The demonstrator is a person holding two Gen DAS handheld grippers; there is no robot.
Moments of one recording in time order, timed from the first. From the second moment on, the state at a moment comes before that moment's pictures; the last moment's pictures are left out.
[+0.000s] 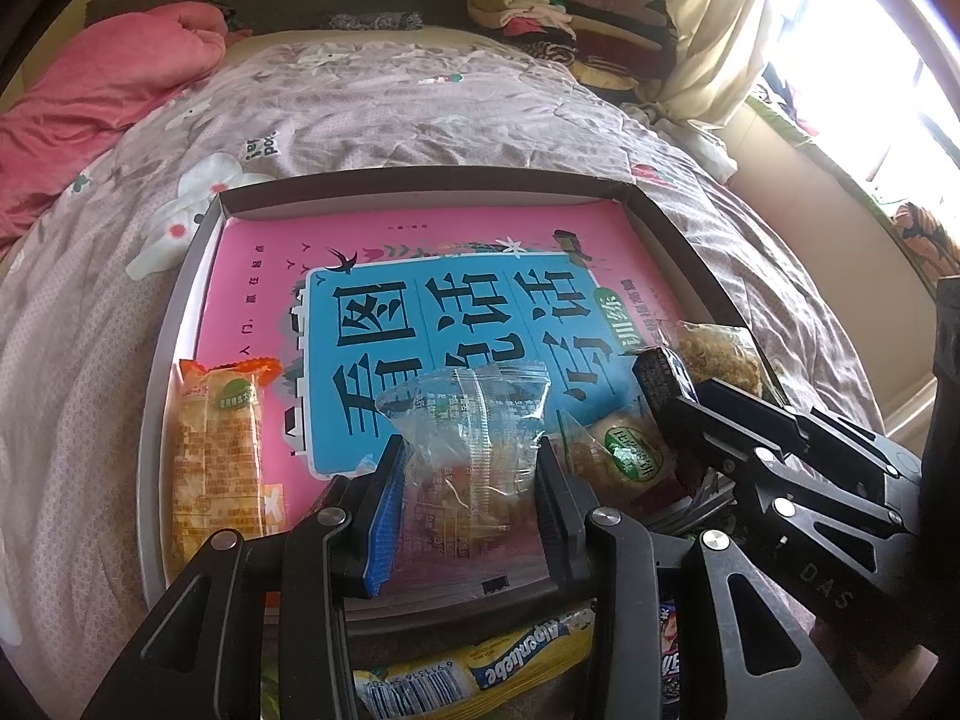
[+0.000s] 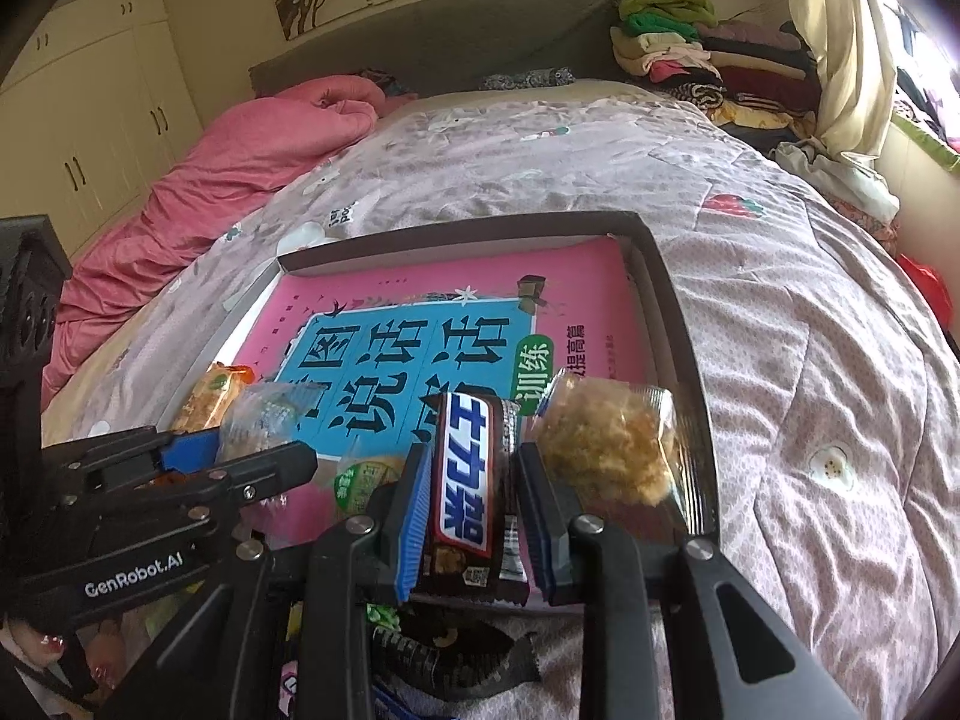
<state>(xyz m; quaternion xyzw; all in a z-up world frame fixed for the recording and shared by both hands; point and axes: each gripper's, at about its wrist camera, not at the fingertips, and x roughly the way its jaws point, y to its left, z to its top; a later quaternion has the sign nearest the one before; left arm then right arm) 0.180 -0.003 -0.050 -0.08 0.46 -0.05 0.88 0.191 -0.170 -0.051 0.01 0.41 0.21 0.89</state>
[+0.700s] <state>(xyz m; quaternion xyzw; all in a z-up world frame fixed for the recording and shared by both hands) 0.179 0.000 -0.045 -0.08 0.46 -0.05 0.89 0.176 -0.171 -0.043 0.01 0.40 0.23 0.89</state>
